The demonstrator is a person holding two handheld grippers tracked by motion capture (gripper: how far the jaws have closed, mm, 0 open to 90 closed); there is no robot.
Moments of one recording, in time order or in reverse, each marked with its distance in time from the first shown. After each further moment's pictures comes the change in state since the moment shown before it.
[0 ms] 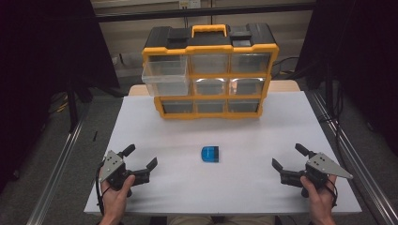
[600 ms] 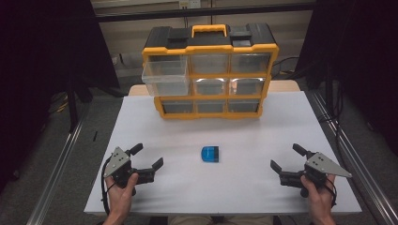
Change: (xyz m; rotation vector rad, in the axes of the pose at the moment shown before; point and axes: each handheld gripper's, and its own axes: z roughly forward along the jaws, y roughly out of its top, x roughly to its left) left arm -0.010 0.006 0.012 0.046 -0.098 -0.019; right arm 0.000 -0.001 0.003 0.001 0.043 -0.001
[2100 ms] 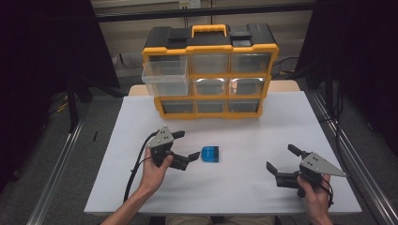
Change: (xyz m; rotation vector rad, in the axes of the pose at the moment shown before) left arm -0.030 0.038 0.104 0.178 -0.328 0.129; right arm 0.007 0.000 0.006 0.014 0.039 -0.014
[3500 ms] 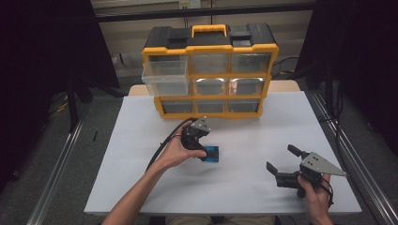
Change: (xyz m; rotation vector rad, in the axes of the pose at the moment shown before) left arm 0.011 0.034 0.092 0.443 -0.235 0.199; right arm -0.001 -0.002 0.000 0.000 0.008 0.023
